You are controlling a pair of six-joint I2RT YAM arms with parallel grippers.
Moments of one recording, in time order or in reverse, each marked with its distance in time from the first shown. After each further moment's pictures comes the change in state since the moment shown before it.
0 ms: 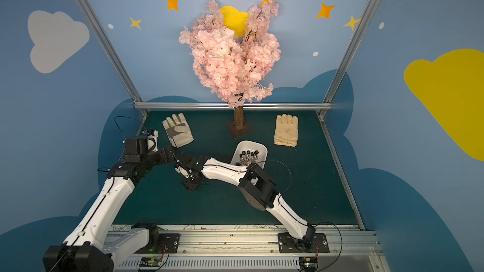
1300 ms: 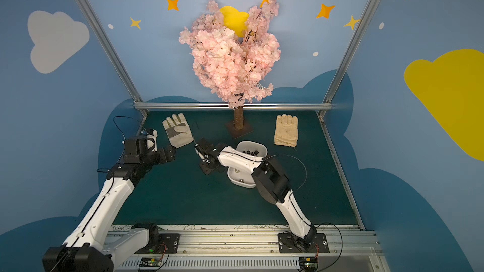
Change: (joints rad) left arm 0.000 -0.006 0.000 0.008 -0.013 -0.003; right arm -0.226 -0.211 -0.189 0.049 0.148 0.110
